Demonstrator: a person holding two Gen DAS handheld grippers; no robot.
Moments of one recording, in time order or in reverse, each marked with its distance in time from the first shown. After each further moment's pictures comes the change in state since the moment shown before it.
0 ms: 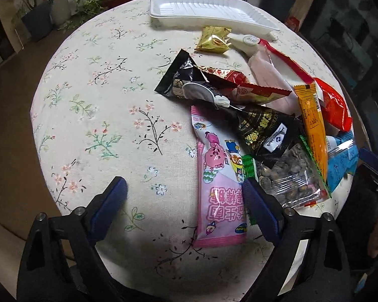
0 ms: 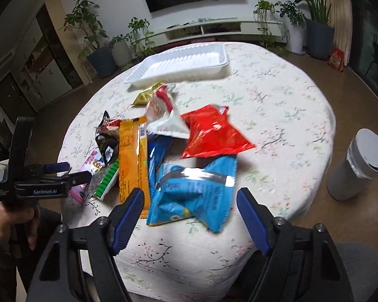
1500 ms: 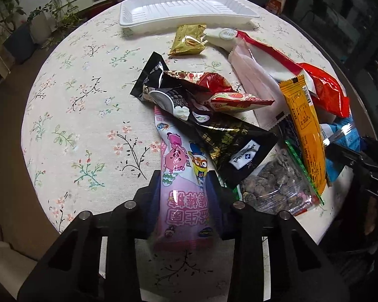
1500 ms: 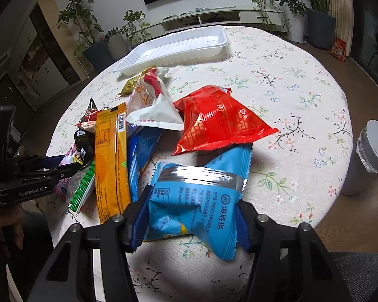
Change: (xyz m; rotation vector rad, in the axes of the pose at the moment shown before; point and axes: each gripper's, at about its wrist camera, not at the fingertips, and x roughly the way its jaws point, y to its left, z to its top) left arm 0.007 -0.025 0.016 0.153 0.026 -0.003; right arm 0.042 -0.011 0.002 0.034 0.055 0.004
